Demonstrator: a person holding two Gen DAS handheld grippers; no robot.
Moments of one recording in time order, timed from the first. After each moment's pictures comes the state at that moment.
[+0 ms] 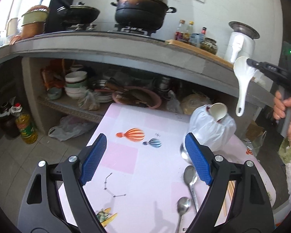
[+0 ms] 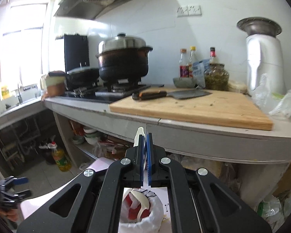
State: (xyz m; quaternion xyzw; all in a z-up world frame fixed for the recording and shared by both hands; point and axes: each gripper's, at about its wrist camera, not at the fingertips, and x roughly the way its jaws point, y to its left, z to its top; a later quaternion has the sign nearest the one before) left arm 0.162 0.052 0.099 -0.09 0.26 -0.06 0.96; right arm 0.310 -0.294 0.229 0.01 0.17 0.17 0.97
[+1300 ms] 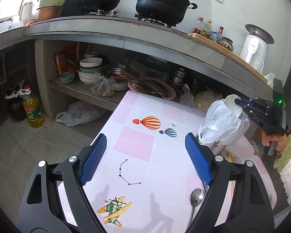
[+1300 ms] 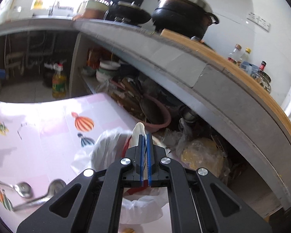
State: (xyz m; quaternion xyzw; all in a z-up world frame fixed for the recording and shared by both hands) left arm 0.155 0.082 0.076 -0.12 0.28 -0.03 0.95; right arm 0.315 -0.221 0.098 -0.27 0.22 0.23 0.91
